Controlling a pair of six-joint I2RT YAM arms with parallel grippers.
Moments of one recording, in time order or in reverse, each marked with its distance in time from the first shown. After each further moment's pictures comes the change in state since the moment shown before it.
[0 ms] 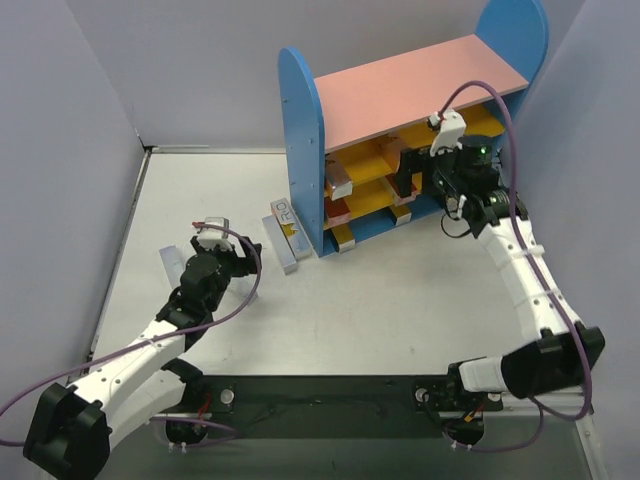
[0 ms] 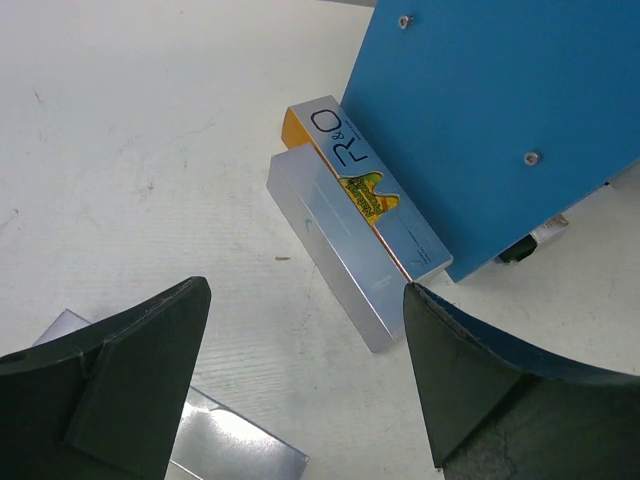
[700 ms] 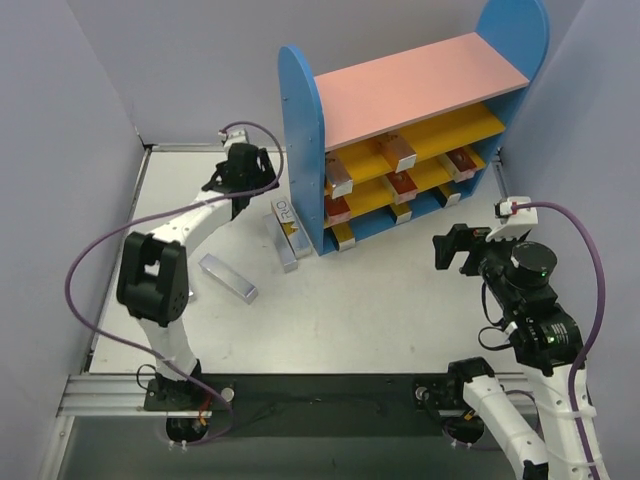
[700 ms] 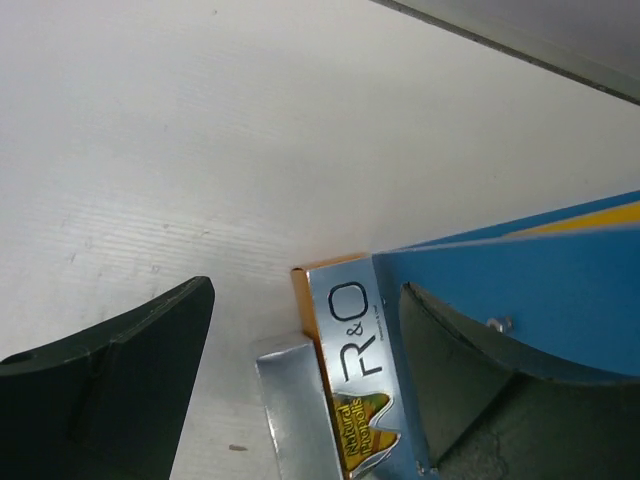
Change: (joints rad) left arm 0.146 0.915 0.966 -0.431 -0.020 -0.209; right arm -0.002 -0.748 -0.409 -0.174 0.198 0.182
